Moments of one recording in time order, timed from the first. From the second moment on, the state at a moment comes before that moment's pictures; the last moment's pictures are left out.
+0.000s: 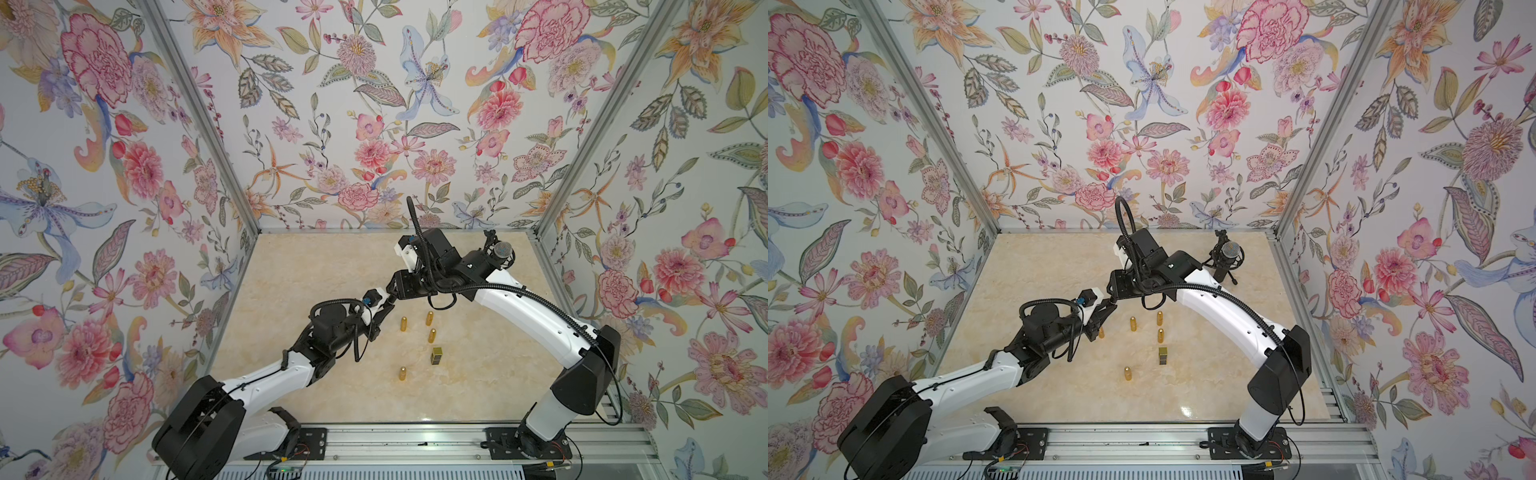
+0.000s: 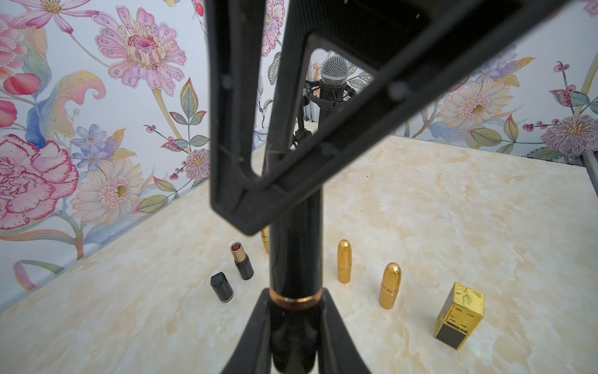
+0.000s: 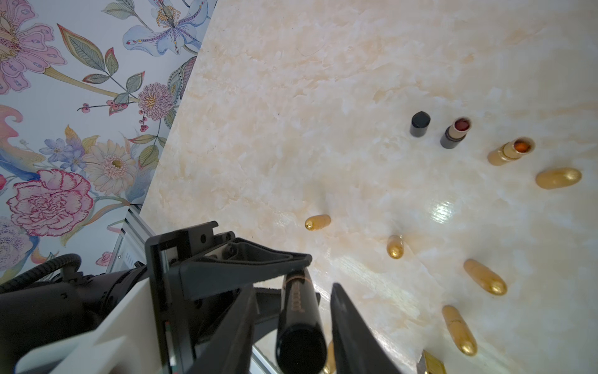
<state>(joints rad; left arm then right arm) -0.64 1.22 0.48 0.60 0.25 0.16 0.81 1.68 1.69 -0.85 -0.20 0.49</state>
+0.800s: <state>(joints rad) -0.63 1.19 0.48 0.55 0.21 0.15 0.81 1.68 1.68 -0.85 -0.19 0.49</state>
